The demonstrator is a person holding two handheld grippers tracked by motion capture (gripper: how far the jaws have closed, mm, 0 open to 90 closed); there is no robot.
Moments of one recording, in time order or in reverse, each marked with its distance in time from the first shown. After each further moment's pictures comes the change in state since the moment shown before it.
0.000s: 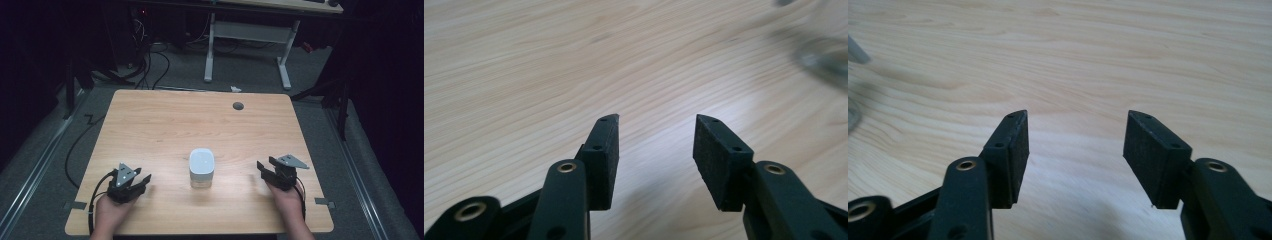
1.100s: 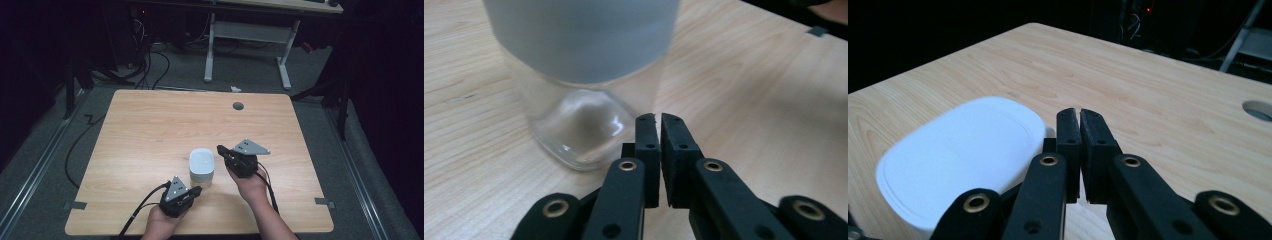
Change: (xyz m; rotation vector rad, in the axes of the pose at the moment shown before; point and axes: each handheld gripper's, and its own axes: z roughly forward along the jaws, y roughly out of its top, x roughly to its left) left arm -0.147 -0.044 0.009 0.097 -0.400 -0.165; right arm 0.118 0.082 0.011 -0.119 0.273 -0.162
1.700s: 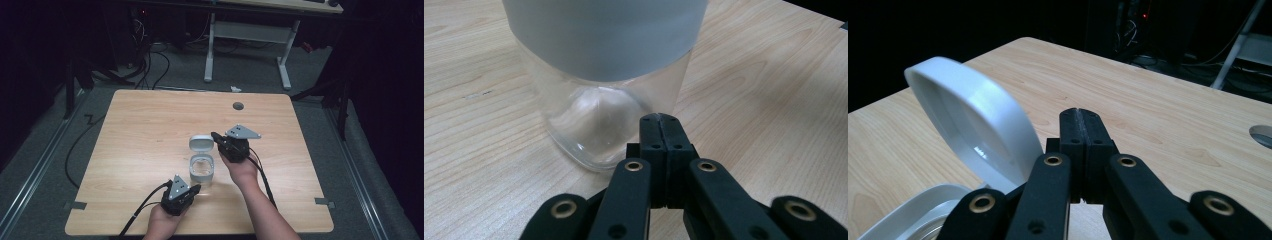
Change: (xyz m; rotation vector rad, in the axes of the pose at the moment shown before) left arm 0.005 -0.004 0.013 -0.028 0.074 0.031; right arm -0.006 0.028 0.036 -0.023 -0.003 0.013
